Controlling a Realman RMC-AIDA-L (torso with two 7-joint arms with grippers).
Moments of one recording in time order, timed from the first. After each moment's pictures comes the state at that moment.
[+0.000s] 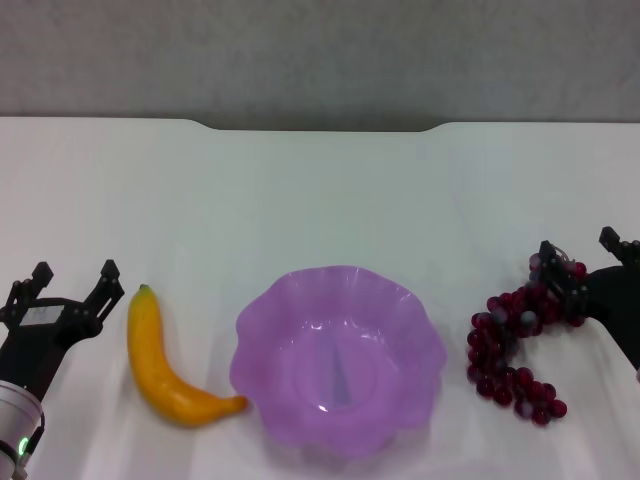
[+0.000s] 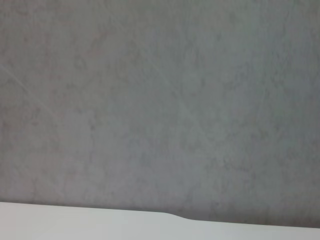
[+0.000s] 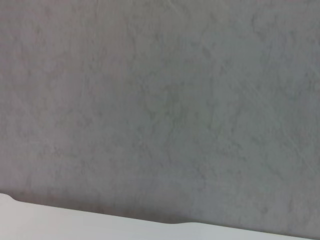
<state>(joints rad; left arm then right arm) -0.26 -2.05 -0.81 -0.38 2.27 1.02 -0.14 0.34 2.02 0.70 0.40 -2.22 -0.97 -0.02</state>
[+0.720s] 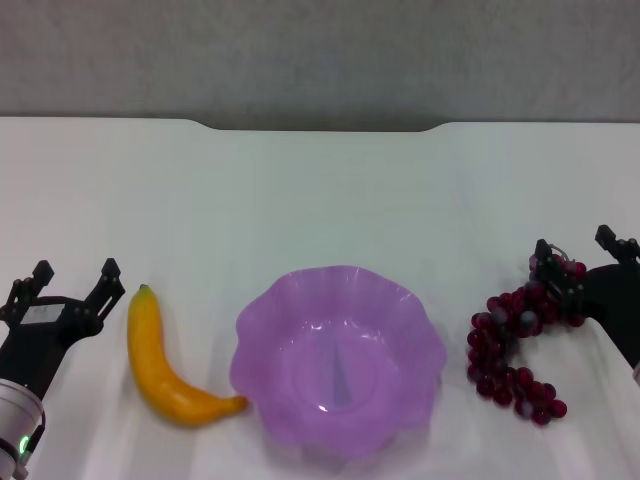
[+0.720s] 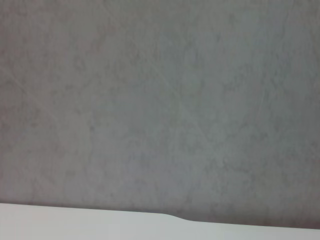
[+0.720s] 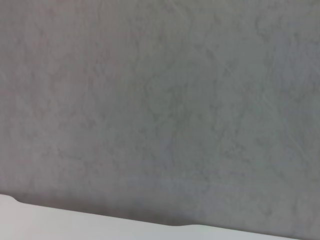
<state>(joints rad) -0.26 -2.05 -0.81 -0.39 2.27 1.02 -0.14 0.35 2.02 0.70 0.41 -2.22 -0.97 -0.03</state>
